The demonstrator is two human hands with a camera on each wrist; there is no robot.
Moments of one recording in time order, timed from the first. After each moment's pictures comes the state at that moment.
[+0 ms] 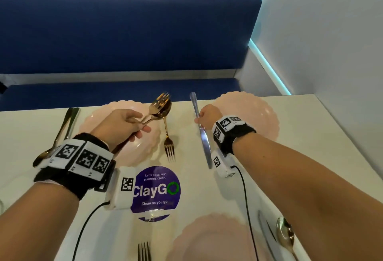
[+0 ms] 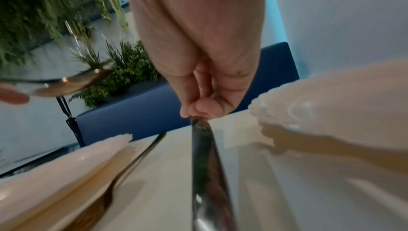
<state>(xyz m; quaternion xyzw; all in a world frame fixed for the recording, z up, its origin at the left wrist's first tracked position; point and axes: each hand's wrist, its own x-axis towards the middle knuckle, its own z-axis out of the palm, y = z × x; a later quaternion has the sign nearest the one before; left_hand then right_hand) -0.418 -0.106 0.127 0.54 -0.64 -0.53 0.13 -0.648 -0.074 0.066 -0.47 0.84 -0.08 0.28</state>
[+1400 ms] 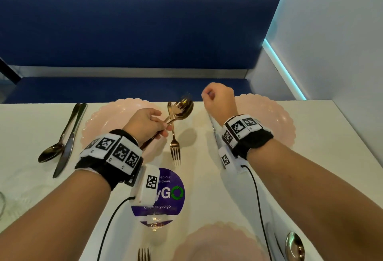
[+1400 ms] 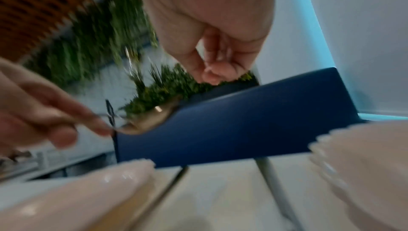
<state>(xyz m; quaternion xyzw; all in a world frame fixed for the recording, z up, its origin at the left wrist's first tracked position) -0.454 -0.110 0.103 0.55 -0.59 -0.58 0.15 -0.648 -0.083 0.090 -0.53 0.77 -0.35 0.10</state>
